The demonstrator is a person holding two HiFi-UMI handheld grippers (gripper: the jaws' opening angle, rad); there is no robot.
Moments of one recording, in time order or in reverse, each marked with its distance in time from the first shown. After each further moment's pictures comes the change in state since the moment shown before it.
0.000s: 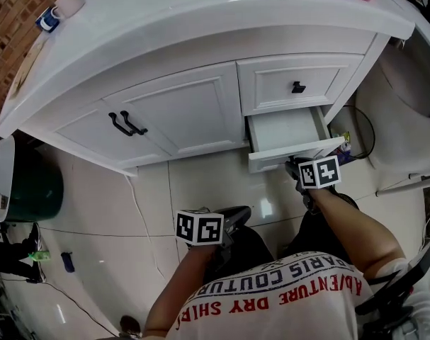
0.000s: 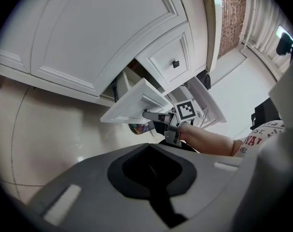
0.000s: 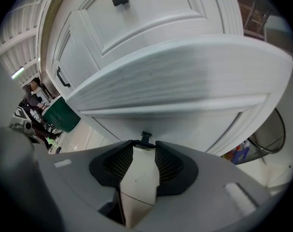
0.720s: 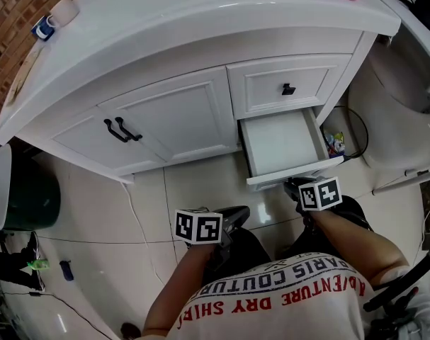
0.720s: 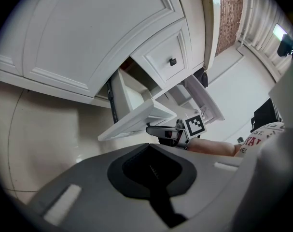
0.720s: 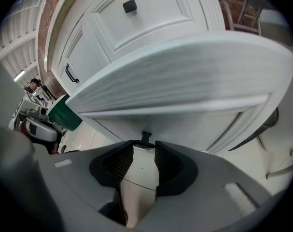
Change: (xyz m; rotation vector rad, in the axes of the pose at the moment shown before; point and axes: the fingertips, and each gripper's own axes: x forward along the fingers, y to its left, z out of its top) left arm 0.008 -0.006 0.003 0.032 0.017 -0.028; right arm -0.033 0.018 -0.052 0.024 0.026 0.025
